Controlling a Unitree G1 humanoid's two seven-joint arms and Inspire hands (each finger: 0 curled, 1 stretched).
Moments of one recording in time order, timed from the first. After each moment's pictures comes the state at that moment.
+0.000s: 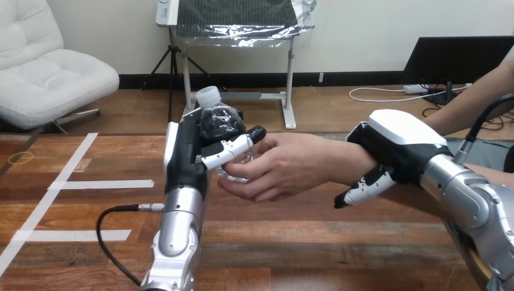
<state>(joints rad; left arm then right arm) -0.52 -0.03 0.09 0.93 0.04 -0.54 0.07 -0.41 -0.63 0.27 0.25 -0.57 -0.04 0.30</state>
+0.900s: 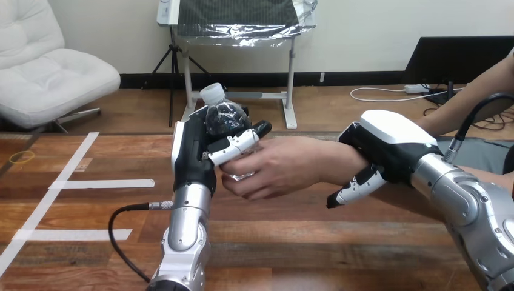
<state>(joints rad) -0.58 -0.07 0.10 1.03 -0.01 -0.58 0.06 -0.43 -0.59 0.28 0.25 -0.59 -0.02 0.32</state>
